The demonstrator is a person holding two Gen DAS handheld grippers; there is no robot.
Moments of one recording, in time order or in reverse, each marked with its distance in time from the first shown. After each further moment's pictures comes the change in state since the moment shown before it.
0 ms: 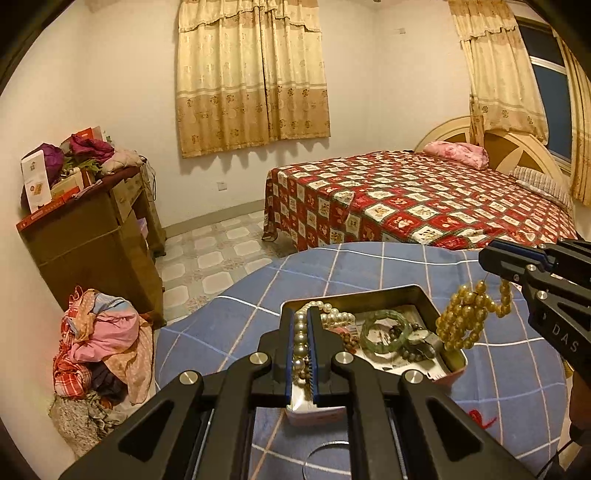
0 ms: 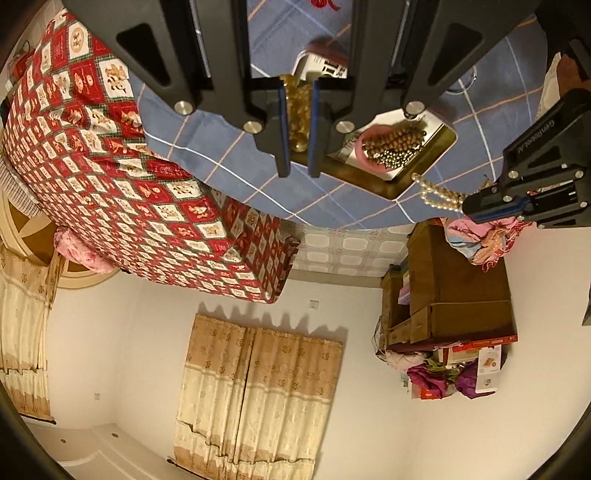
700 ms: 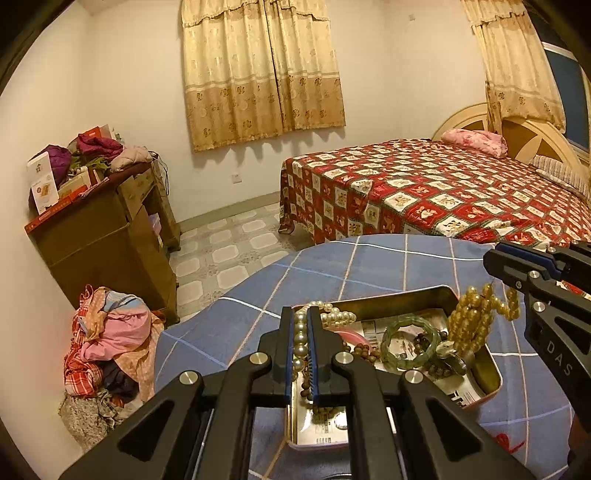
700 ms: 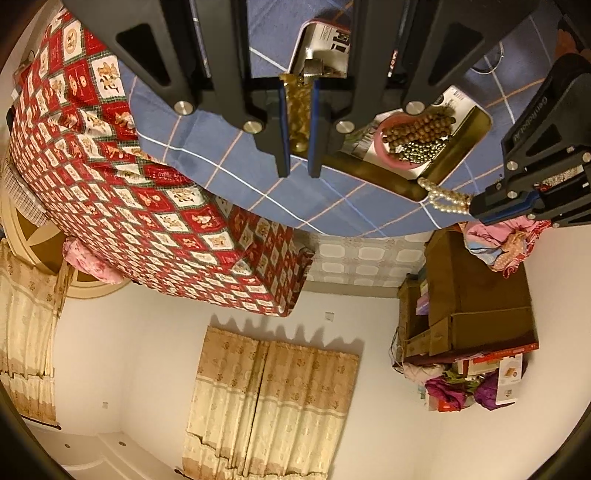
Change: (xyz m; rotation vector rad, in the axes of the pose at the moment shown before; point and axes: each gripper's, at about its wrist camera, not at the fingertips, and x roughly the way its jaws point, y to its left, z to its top) left arm 0.045 -0.010 0.004 0.007 0.036 0.078; right arm 0.042 0.004 0.002 0.018 0.050 -0.064
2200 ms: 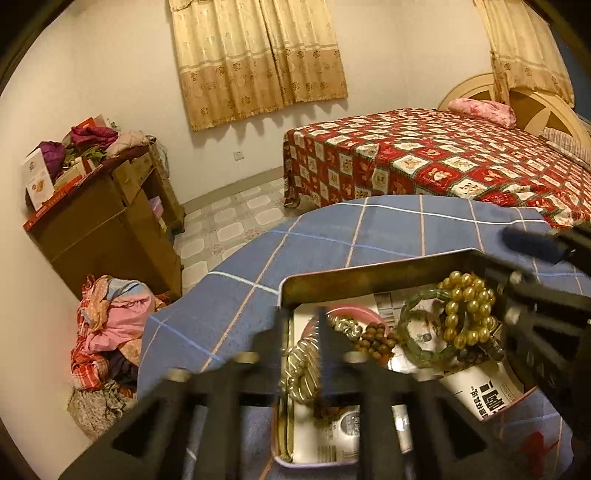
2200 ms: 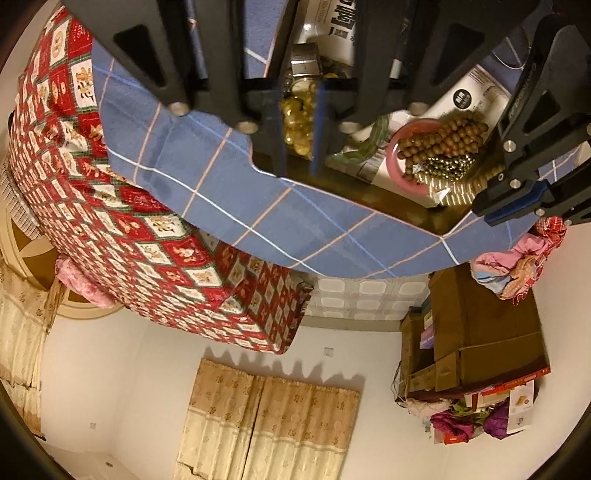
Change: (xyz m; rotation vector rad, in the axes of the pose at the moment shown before) left arm 0.047 -0.010 -0.017 0.040 0.096 0.054; right arm 0.052 0.005 -0.017 0.009 0.130 0.002
